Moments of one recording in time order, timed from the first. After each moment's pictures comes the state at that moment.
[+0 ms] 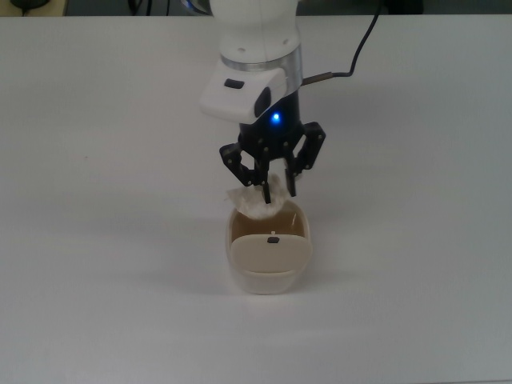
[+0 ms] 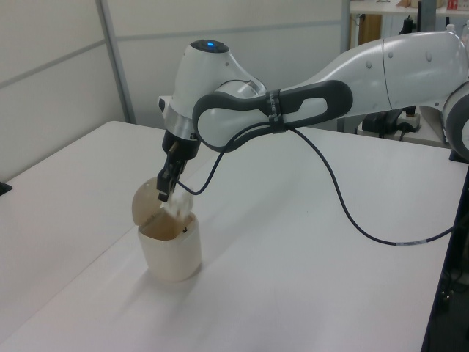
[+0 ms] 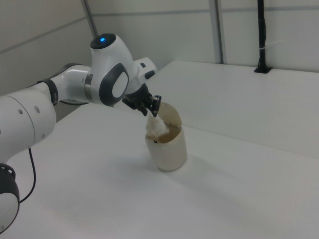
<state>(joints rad) -0.09 0.38 0.30 -1.45 -0.05 2.24 -0.10</state>
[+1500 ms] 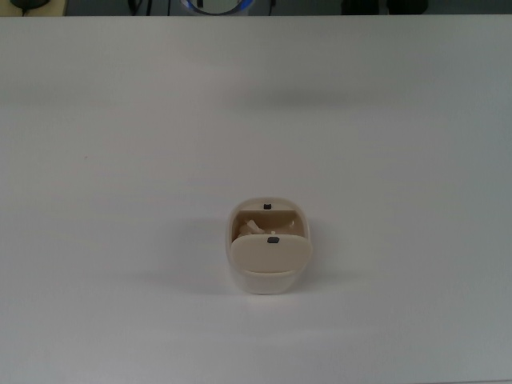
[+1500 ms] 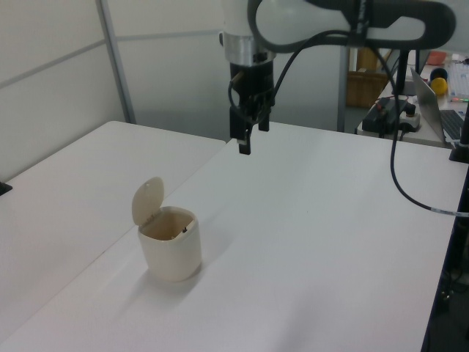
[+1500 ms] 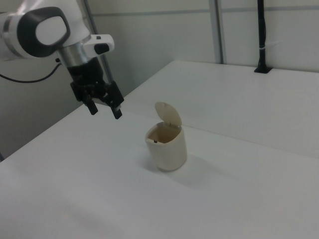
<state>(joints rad) -0.14 0.01 0.29 -1.45 -0.06 1.51 0.05</state>
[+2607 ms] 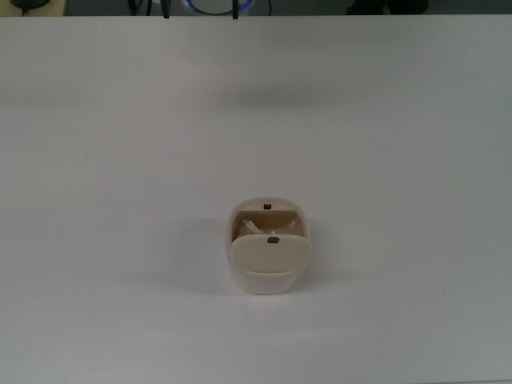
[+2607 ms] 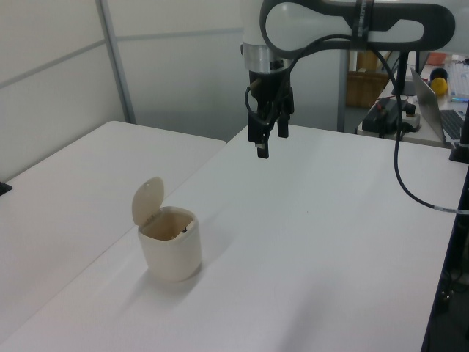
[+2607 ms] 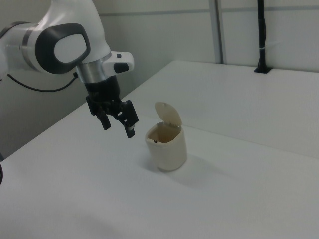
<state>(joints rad) -0.14 -0.02 0.17 -1.57 -0.01 1.55 0.02</state>
